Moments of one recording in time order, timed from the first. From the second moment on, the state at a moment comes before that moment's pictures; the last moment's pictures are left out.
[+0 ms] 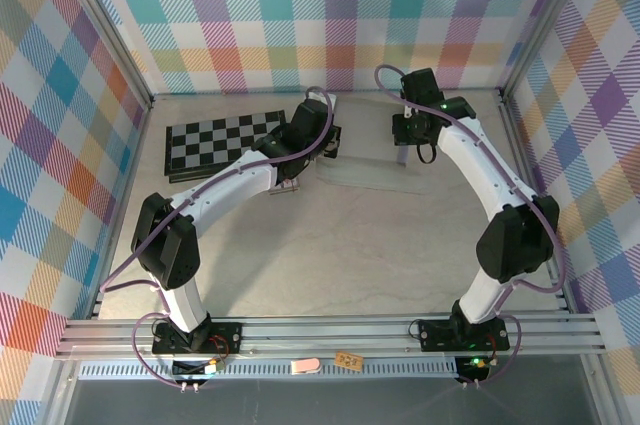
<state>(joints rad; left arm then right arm) -0.70 1.76 1.53 -0.34 -0.26 -0.26 0.35 1.71 1.66 -0.93 0.15 0.23</state>
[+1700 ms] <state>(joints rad) -0.74 1.79 1.59 -0.38 -0.30 -0.28 0.35 1.80 1.82 -1.14 0.25 0.37</state>
